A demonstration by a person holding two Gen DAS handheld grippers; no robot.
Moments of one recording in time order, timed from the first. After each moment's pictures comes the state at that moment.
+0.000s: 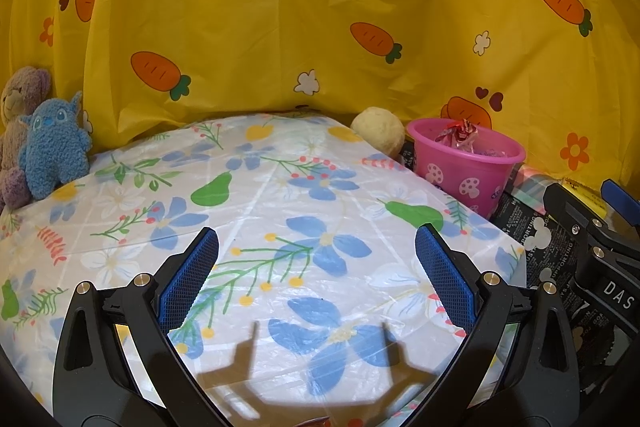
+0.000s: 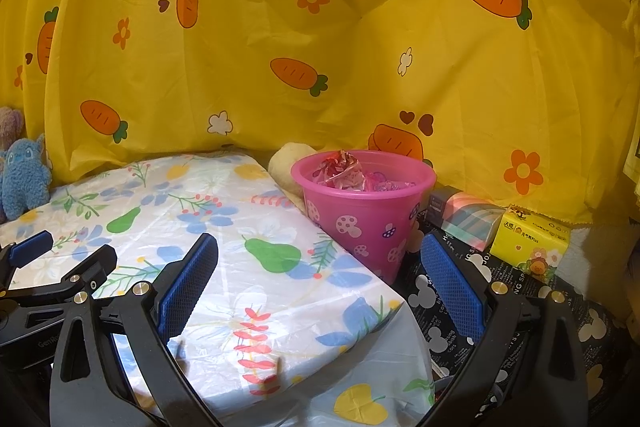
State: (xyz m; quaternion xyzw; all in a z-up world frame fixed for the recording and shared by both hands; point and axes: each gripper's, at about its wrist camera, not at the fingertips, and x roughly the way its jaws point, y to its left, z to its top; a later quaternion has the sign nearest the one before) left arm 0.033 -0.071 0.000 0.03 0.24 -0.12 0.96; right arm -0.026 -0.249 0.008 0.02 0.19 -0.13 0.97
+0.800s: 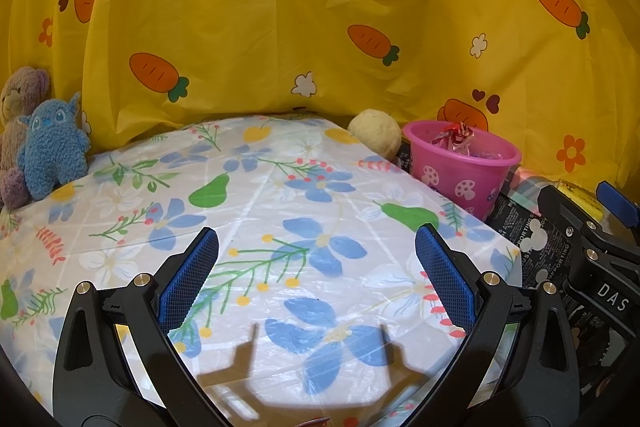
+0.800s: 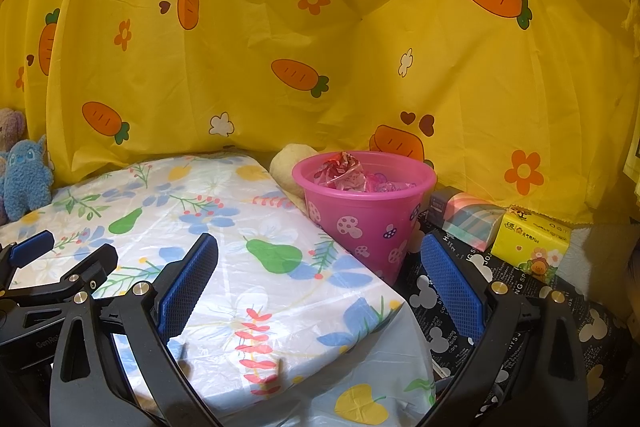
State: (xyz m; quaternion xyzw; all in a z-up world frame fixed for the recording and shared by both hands) left arm 0.030 -0.074 0.001 0.03 0.24 -0.12 0.96; right arm -0.028 -0.249 0.009 0.02 0.19 -0.14 0.97
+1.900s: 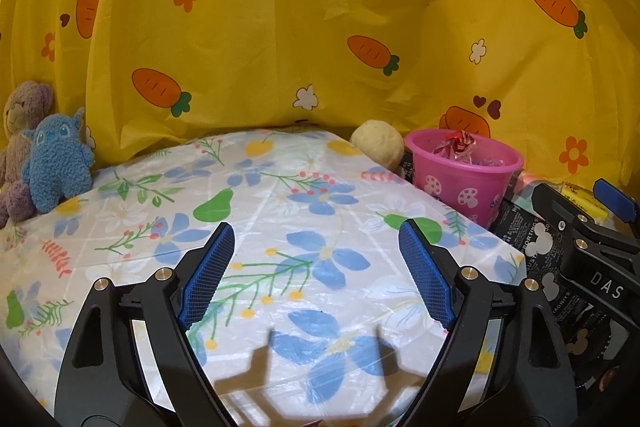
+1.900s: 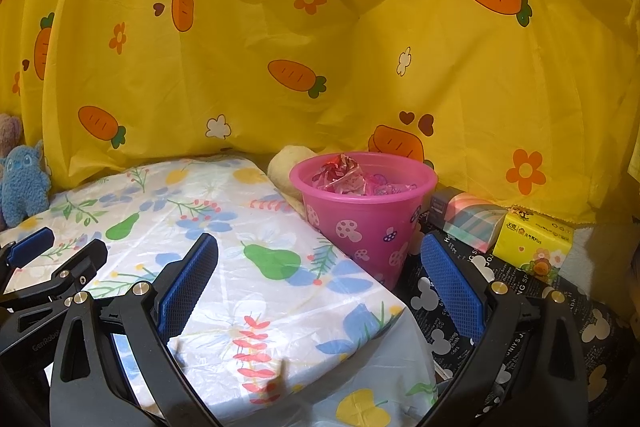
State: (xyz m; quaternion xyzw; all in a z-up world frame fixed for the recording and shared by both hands) left arm 0.029 -0.077 0.008 0.04 0.22 -0.11 0.97; right arm -0.020 -0.250 0.011 0.03 0.19 -0.13 0.97
